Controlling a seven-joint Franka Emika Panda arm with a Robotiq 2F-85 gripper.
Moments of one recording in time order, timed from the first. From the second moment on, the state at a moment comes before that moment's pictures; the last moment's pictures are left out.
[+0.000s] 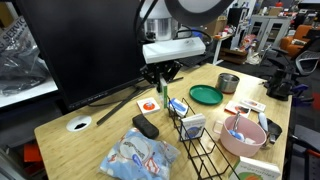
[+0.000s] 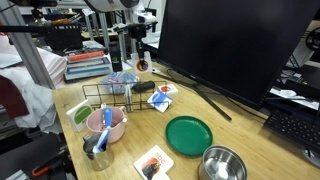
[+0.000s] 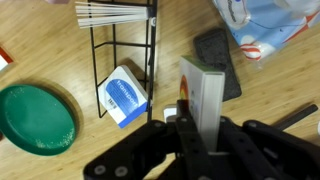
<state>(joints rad) 0.29 0.41 0.13 -1.70 -0.20 2.11 0.98</state>
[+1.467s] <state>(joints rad) 0.27 0.63 0.08 -1.60 -0.07 2.22 0.74</state>
